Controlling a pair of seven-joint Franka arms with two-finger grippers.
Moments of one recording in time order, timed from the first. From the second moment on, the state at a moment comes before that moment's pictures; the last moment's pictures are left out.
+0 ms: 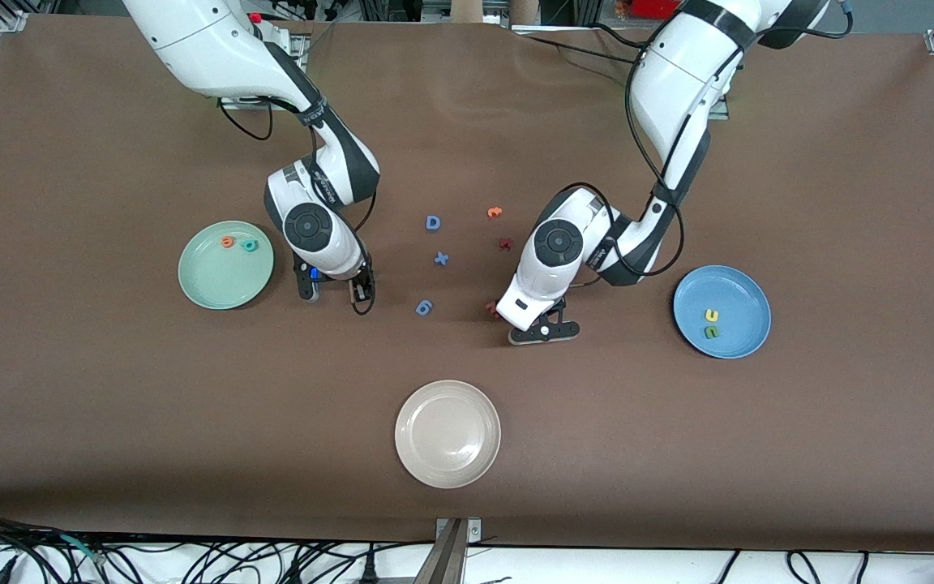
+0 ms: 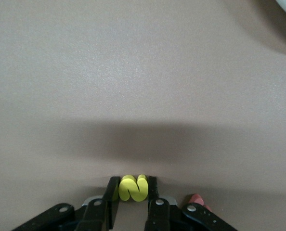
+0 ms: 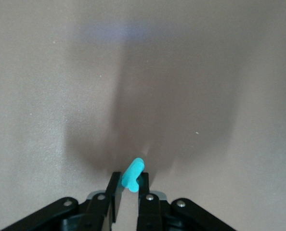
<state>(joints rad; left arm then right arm) -0.48 0.79 -0.13 -1.60 0.08 2.43 -0.78 0.39 0.59 0.15 -1.93 0.01 2.42 1.85</state>
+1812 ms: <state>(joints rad) 0.00 0.75 -0.11 -1.44 0.12 1.83 0.07 0.35 0.45 -0.23 -1.88 0.01 1.89 1.05</state>
